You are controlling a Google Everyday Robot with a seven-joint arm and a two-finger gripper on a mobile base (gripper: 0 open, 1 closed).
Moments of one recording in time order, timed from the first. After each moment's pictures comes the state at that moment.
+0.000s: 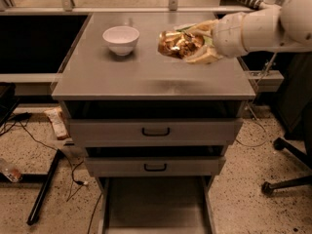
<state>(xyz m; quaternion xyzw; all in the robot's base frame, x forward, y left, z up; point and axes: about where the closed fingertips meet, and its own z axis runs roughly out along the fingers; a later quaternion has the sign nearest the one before) 0.656 -0.112 0.948 -0.68 0.52 -0.01 0.53</state>
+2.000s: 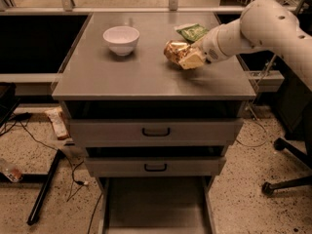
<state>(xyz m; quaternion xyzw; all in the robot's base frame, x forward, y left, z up) 0.735 -0.123 0.873 -0.47 0.76 0.06 0.44</state>
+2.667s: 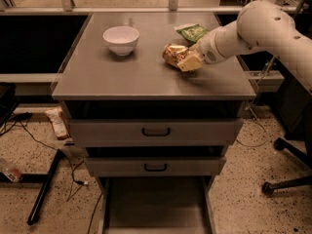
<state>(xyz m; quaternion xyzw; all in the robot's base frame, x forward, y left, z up) 0.735 -0.118 0.864 -0.47 0.77 0.06 0.43</state>
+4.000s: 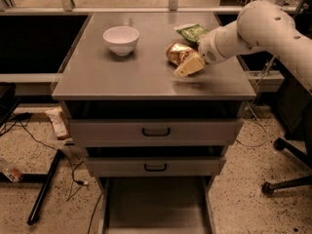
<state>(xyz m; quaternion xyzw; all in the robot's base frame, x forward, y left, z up) 0.735 -0.118 0.864 -0.47 0.77 0.06 0.43</state>
